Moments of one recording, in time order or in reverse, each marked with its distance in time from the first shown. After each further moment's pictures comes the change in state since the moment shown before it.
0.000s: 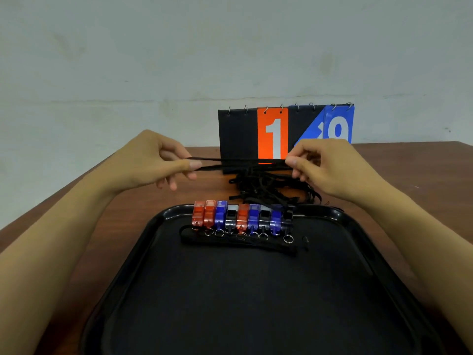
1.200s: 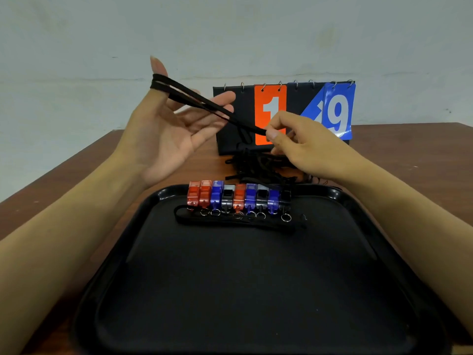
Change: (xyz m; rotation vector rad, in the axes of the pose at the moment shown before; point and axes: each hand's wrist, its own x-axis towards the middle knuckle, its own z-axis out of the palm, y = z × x) left_hand -0.009 0.040 0.038 -1.250 -0.108 0.061; right_hand 0.007 -0.026 0.018 0.079 -0.117 0.015
